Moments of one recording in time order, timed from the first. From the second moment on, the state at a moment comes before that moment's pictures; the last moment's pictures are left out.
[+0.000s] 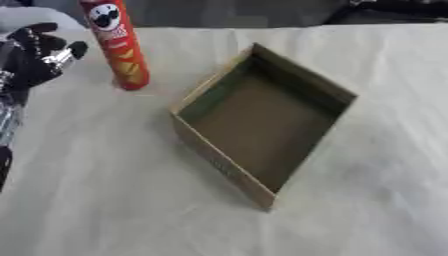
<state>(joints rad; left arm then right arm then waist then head) -0.75 0.50 0.01 -1.24 0.15 0.09 -0.03 -0.04 -0.67 -0.12 -1.98 -0.37 -0.06 -0.33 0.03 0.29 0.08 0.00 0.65</state>
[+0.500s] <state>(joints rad) -0.82 0.48 0.00 -1.20 0.10 0.06 -0.02 -0.05 -0.67 -0.12 -1.98 -0.37 -0.06 -0.32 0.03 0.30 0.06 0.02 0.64</state>
